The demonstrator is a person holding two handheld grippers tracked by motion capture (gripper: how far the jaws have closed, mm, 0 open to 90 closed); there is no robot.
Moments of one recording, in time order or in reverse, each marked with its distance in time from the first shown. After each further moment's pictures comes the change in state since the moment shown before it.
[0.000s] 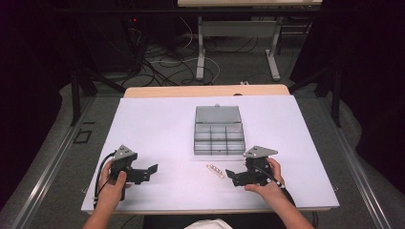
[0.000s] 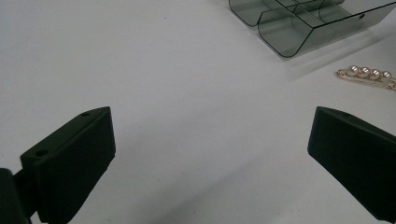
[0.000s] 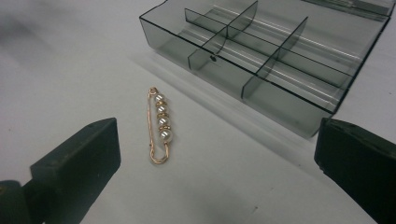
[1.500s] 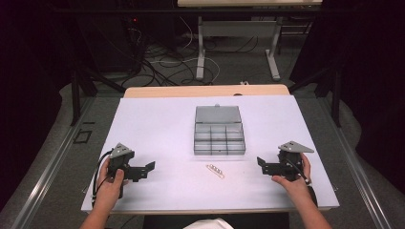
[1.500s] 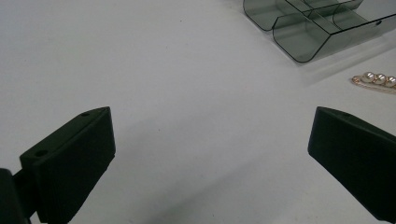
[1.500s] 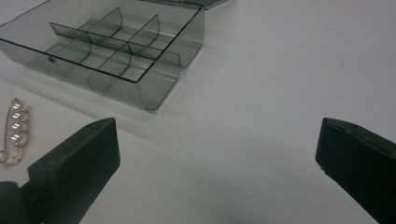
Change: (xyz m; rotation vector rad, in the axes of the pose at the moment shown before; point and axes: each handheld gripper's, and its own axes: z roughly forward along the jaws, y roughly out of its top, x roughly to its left) left arm 0.009 0.003 -0.002 0.009 0.010 -0.011; right arm -0.076 -0.028 -0.037 -0.085 -0.238 0.137
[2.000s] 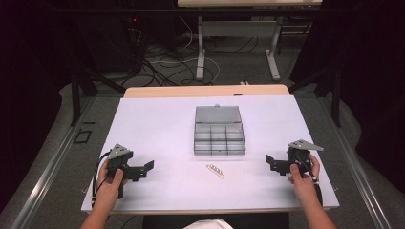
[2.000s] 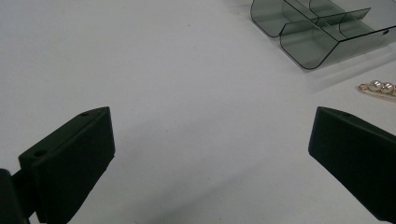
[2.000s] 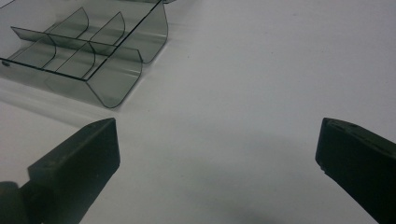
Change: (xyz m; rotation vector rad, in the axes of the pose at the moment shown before) left arm 0.004 -0.004 0.001 -0.034 0.016 -0.022; right arm -0.029 -0.004 -0.002 0.017 -0.034 0.069
